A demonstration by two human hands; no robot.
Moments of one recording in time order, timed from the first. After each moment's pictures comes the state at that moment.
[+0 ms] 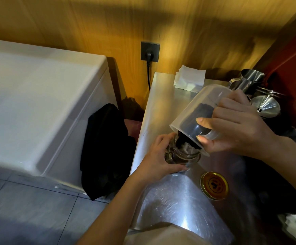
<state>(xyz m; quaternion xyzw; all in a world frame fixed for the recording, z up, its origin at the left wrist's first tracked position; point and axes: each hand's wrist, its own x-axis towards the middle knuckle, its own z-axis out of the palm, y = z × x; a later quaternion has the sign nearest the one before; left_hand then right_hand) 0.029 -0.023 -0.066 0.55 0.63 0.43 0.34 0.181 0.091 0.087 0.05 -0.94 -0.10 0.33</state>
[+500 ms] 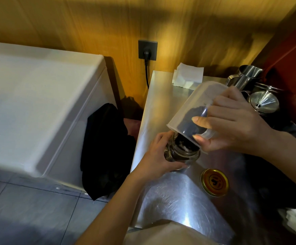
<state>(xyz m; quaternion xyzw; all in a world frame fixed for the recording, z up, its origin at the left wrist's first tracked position) 0.029 -0.022 -0.066 0.56 0.63 0.43 0.34 0.179 0.089 0.086 0.06 -0.94 -0.11 0.32</state>
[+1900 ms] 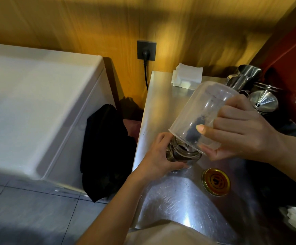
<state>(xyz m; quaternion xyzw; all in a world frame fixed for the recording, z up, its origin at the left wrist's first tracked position) 0.027 -0.021 -0.065 0.57 0.61 0.44 0.34 0.187 0.081 0.086 0.12 -0.93 -0.17 0.32</state>
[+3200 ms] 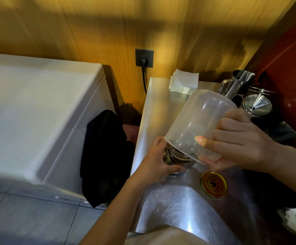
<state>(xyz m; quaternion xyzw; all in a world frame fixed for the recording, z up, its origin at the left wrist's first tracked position) 0.033 -0.021 -0.065 0.56 0.61 0.46 0.33 0.203 0.071 0.084 0.12 -0.92 -0.14 0.34</state>
